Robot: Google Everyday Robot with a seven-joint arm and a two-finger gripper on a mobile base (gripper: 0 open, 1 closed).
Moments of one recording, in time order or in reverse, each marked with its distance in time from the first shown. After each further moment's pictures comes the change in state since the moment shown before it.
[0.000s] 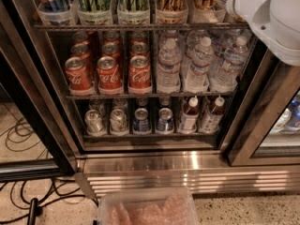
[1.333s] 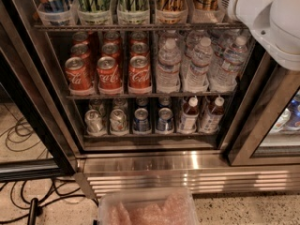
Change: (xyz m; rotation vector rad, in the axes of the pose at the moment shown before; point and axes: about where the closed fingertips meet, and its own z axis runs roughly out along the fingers) arm 0.011 -0.006 0.000 0.013 0.004 0.011
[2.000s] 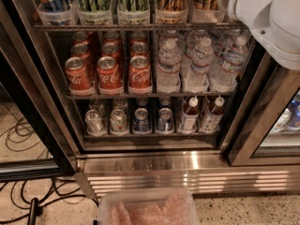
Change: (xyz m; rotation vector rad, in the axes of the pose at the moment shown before) arm 0.000 -0.001 0.001 -0.003 -0.003 -0.003
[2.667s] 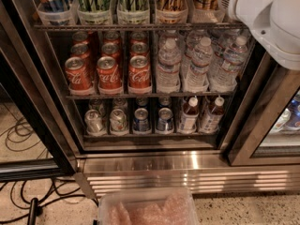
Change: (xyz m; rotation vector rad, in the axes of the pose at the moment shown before) arm 0.000 0.000 -0.001 -0.001 -0.002 -0.001
